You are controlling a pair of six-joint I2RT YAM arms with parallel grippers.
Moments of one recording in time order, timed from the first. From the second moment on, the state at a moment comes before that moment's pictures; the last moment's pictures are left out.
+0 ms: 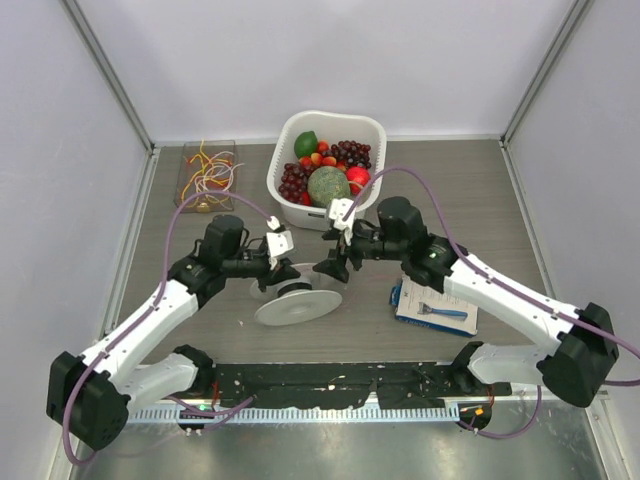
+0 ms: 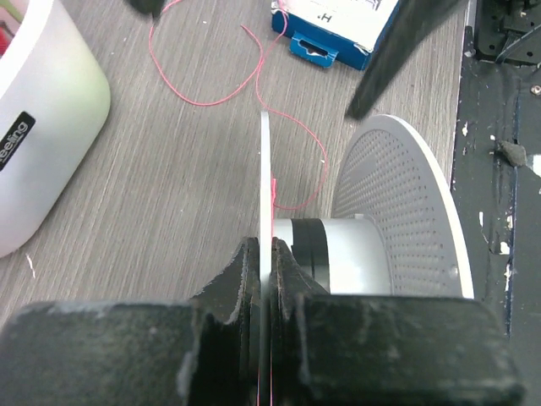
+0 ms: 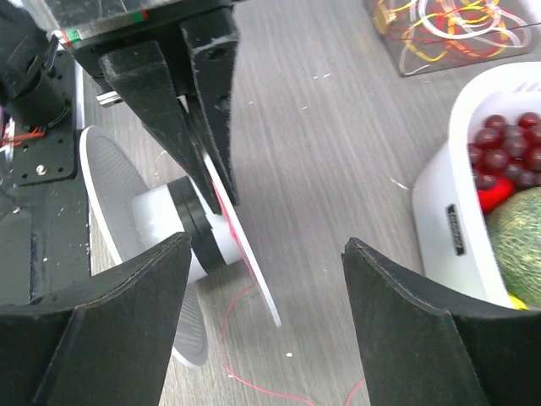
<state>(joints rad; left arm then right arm) -0.51 1.02 0.73 -0.29 0.74 0.44 0.79 1.23 0.97 -0.09 -0.51 -0.26</state>
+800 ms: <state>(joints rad) -0.45 1.04 1.47 -0.54 0.61 0.05 0.48 0.92 0.91 -0.25 -0.39 -0.29</state>
